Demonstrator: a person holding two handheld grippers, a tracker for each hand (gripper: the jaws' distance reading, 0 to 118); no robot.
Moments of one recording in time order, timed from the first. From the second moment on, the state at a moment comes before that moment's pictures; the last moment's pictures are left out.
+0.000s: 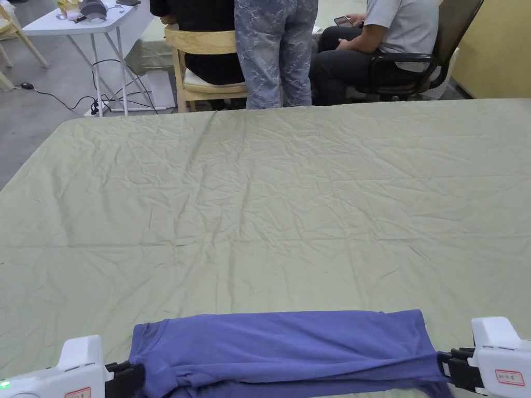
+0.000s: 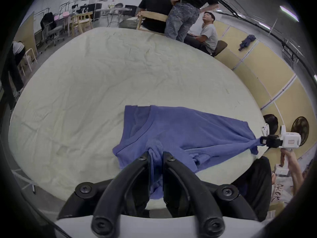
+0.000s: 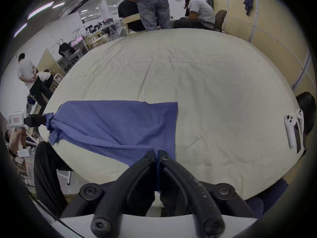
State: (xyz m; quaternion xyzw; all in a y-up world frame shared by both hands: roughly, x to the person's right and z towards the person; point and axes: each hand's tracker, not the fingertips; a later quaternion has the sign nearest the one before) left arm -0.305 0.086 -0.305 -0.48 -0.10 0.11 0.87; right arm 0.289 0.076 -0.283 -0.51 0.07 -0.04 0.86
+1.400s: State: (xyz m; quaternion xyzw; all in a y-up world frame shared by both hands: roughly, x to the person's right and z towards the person) left arm -0.259 0.153 -0.237 -0.35 -0.07 0.04 0.93; right arm 0.185 0.156 -0.232 -0.34 0.07 -0.01 0.94
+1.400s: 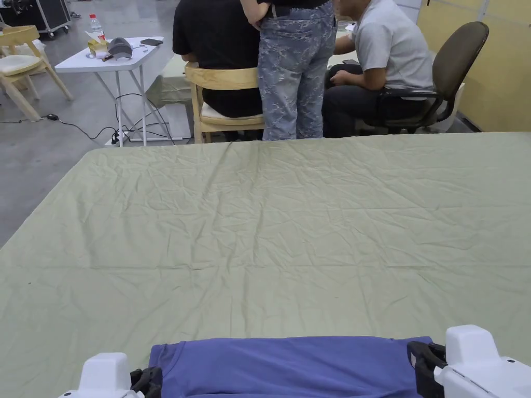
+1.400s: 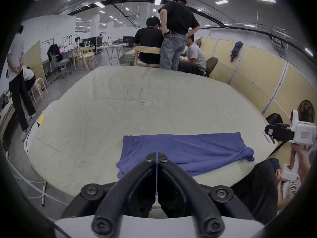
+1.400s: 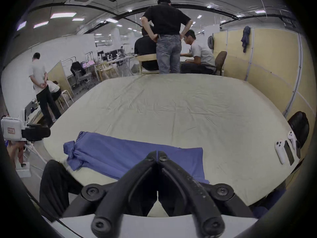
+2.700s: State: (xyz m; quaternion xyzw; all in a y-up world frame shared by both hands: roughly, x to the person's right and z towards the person) left arm -0.436 -0.029 -0.408 -0.50 -0.32 0.37 0.72; right arm 0.139 0.130 -0.293 -0.43 0.08 0.03 0.90
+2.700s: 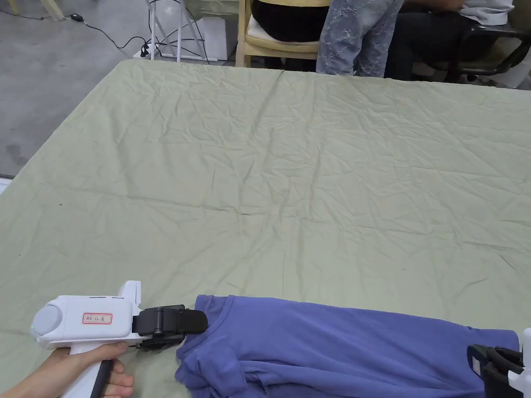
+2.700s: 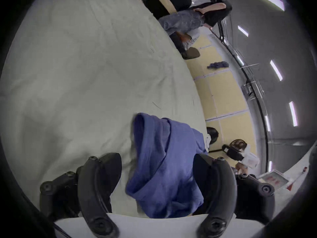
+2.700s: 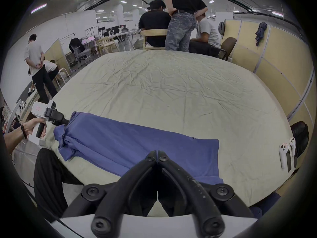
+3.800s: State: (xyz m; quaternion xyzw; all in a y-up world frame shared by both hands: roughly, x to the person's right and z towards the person) left arm -0.369 0.021 -0.440 -0.56 -0.27 0.16 0.77; right arm 0.179 0.123 -0.281 -0.42 0.06 -0.04 0.91
